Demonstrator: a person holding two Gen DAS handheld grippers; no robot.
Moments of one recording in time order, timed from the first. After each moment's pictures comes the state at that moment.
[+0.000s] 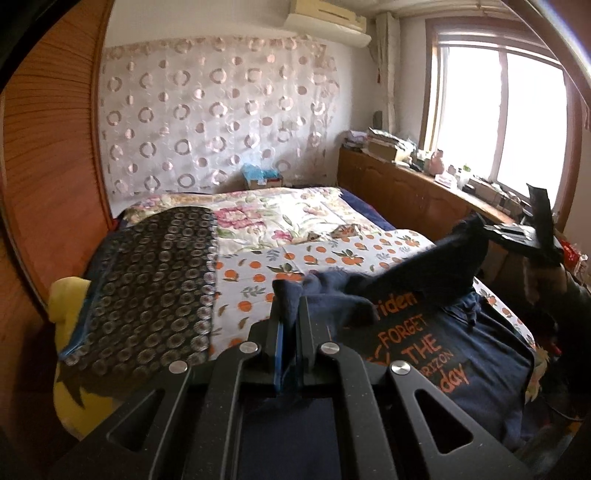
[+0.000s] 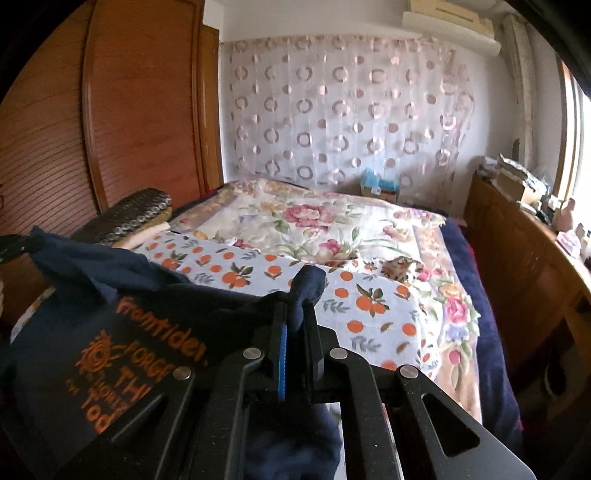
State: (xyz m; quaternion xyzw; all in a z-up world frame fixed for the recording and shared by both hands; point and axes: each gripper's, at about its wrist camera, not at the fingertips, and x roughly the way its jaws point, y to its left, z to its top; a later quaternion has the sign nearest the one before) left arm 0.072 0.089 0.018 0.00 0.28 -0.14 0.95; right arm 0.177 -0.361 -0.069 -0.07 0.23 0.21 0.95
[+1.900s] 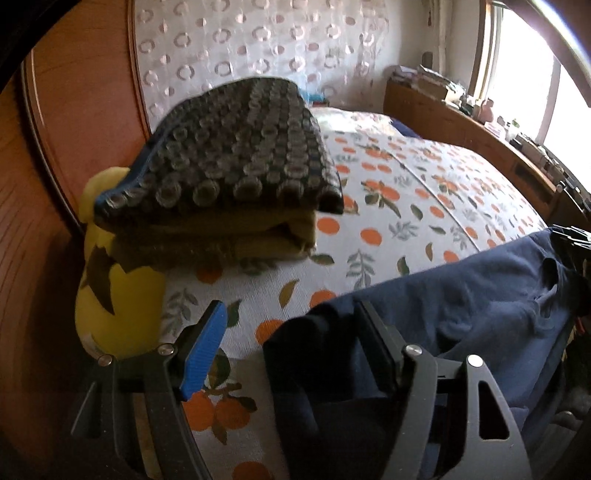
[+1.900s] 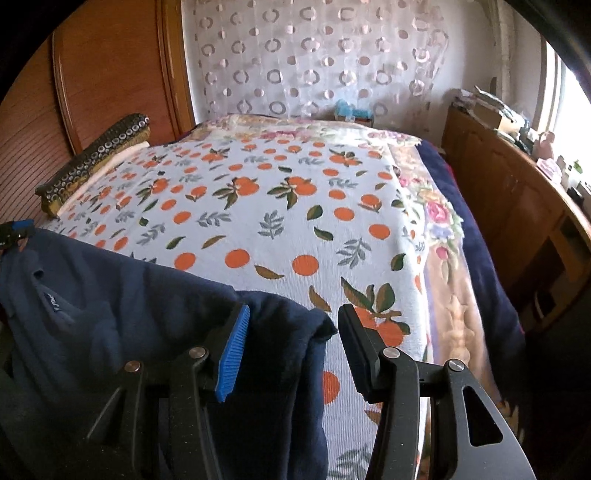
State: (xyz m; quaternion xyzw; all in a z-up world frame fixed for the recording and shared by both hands) left arm 0.073 0.166 -0.093 0.01 0.42 -0.07 0.90; right arm 0.111 -0.394 -0.121 -0.06 0.36 0.15 0.92
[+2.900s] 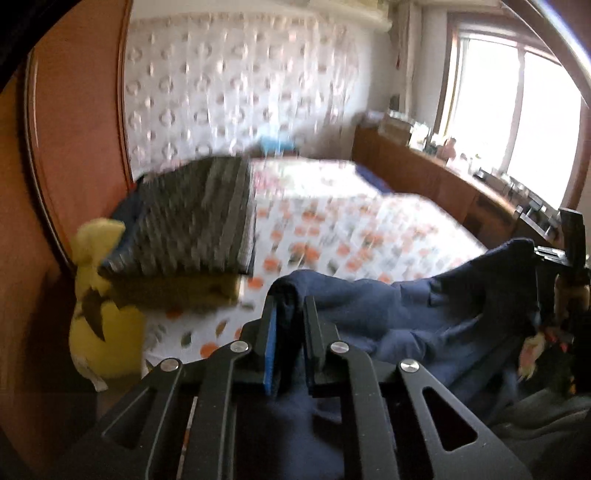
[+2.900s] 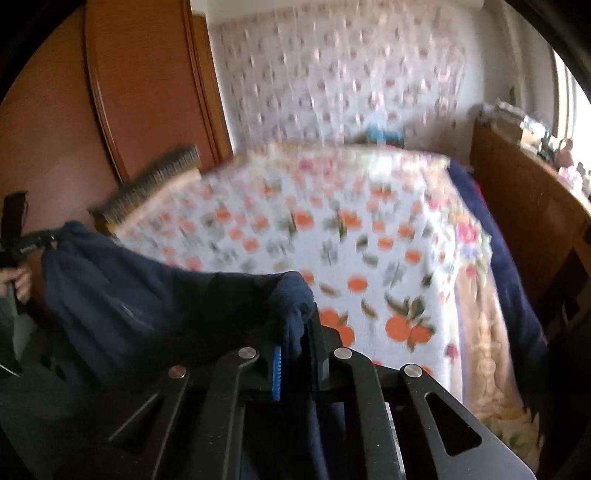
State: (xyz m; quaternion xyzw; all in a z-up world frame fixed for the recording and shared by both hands) left arm 0.003 0.121 -0.002 -0.01 0.32 -0.12 0.94; right arm 0.060 -0.396 -0.072 -0.01 0.30 0.22 0.93
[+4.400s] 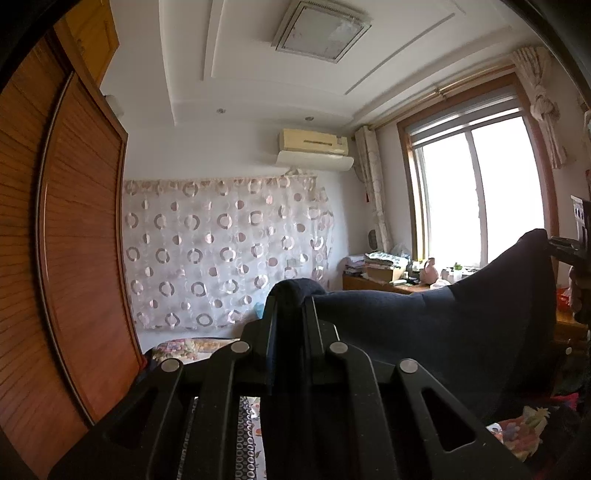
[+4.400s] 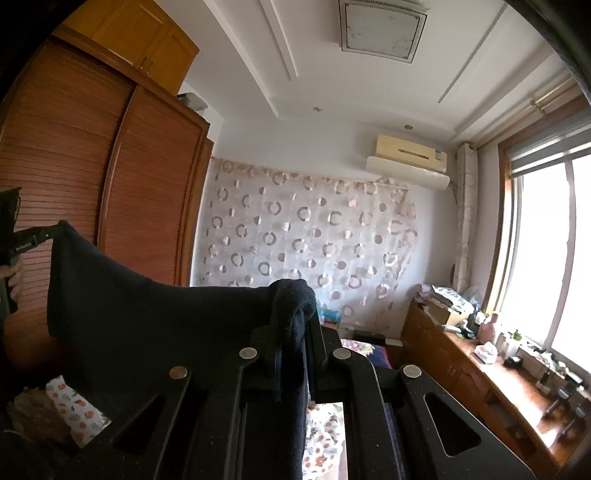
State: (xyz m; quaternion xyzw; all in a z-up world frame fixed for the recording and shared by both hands) left arm -0.023 0.114 0.227 0.03 0.03 -0.13 0.99; right arm -0.091 -0.382 0.184 -0.11 0.03 0.13 0.99
